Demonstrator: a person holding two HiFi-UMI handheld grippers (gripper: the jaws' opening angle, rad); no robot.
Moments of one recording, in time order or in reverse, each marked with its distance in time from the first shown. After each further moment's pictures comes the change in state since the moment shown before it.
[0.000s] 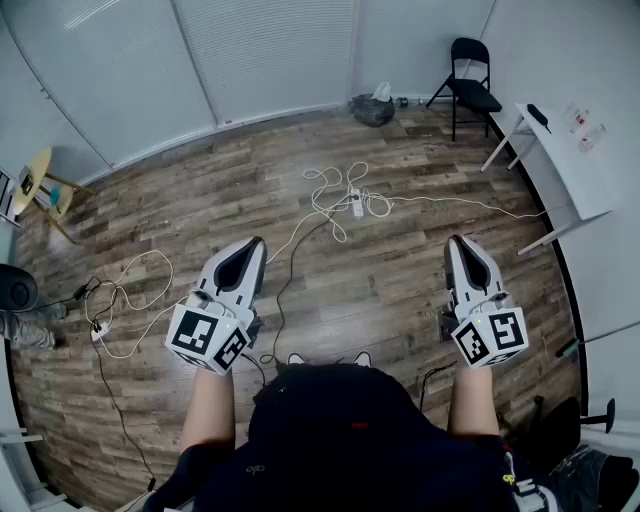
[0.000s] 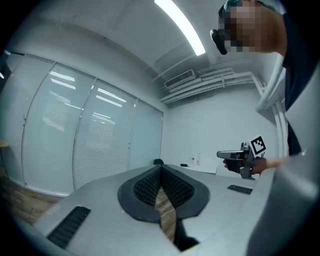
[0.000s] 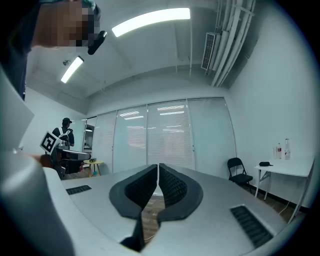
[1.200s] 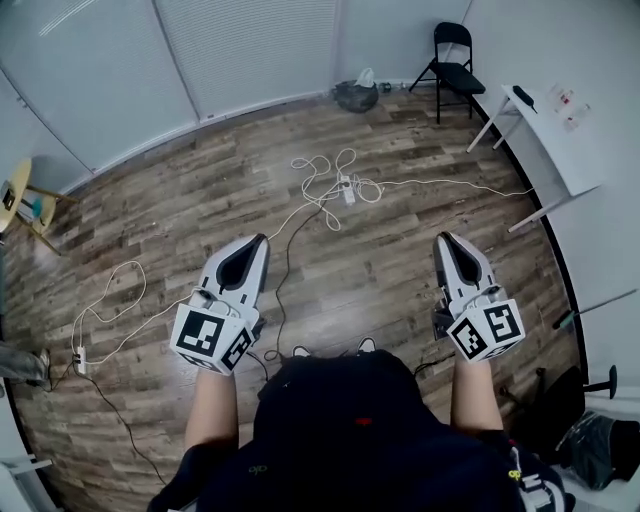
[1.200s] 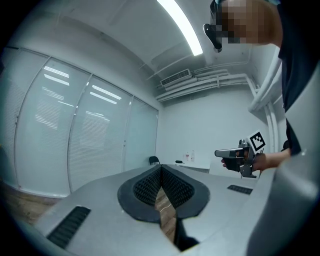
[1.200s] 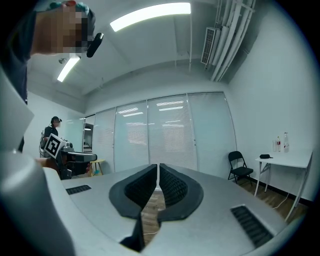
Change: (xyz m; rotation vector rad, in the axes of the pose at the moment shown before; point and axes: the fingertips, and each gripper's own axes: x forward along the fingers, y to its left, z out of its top) left arm -0.018 0.046 -0.018 0.018 0.019 -0.087; right arm 0.021 0.070 -0.023 0.028 0.053 -0.014
